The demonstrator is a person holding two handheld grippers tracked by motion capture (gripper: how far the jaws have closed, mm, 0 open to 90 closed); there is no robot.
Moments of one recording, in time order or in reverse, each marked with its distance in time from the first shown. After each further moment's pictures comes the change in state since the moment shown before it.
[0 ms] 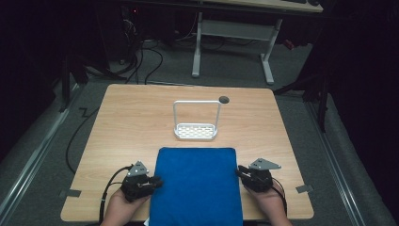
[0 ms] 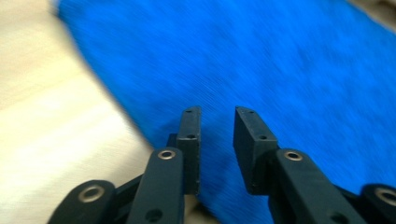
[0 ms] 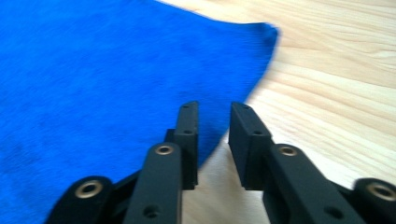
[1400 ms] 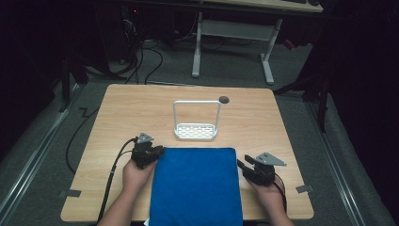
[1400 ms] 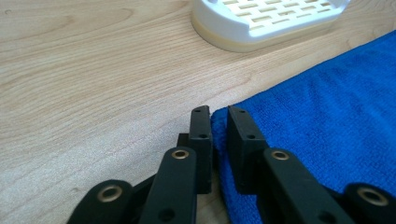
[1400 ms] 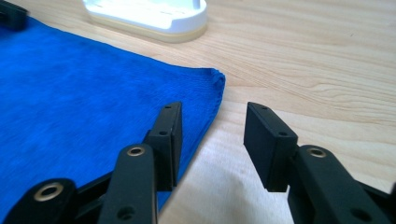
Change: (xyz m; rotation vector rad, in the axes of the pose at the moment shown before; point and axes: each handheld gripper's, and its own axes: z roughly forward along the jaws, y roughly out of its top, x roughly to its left) left arm 0.060 0.055 0.058 -0.051 0.175 -0.109; right arm -0.013 0.010 0.003 -0.115 -0.098 0.064
